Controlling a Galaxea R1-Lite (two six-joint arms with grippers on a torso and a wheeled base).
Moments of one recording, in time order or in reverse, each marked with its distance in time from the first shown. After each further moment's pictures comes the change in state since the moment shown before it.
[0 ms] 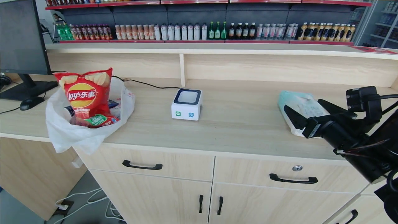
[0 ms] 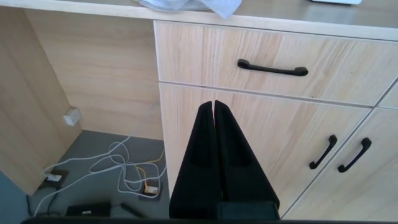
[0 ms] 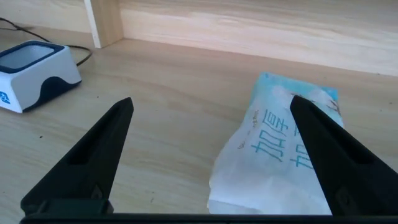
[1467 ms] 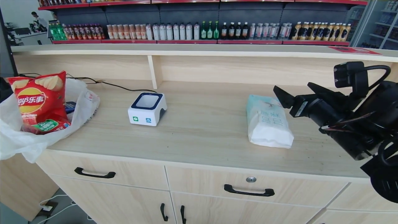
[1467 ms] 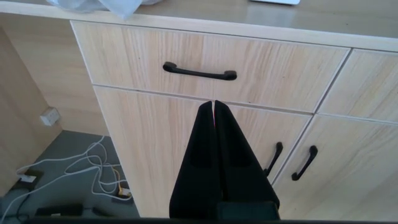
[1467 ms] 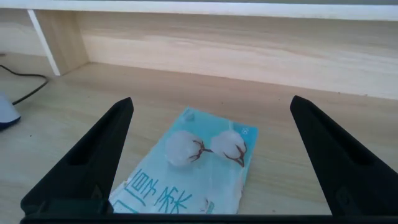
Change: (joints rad) left arm 0.001 0.000 0.000 0.000 0.000 -0.004; right arm 0.084 0.004 -0.252 0.226 -0.093 0.033
